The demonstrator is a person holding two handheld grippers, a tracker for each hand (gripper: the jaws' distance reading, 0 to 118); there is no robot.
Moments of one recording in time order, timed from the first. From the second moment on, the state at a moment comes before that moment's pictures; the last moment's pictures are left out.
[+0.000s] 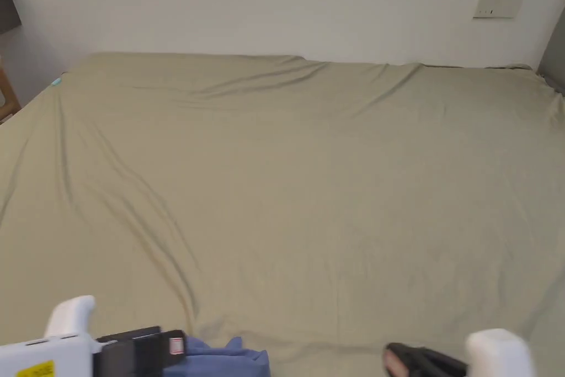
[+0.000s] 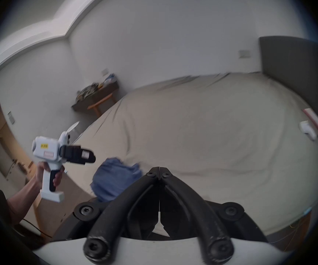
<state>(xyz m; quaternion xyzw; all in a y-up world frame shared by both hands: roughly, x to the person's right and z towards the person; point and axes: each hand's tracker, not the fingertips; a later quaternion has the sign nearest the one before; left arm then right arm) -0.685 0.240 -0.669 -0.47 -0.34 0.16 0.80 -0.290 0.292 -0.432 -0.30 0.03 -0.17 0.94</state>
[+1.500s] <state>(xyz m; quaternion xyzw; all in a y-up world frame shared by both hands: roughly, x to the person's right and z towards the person) -0.936 0.204 -0.805 -0.65 -0.23 0.18 0.70 -0.311 0.256 -0.484 -0.35 0.07 -0.24 0.90</state>
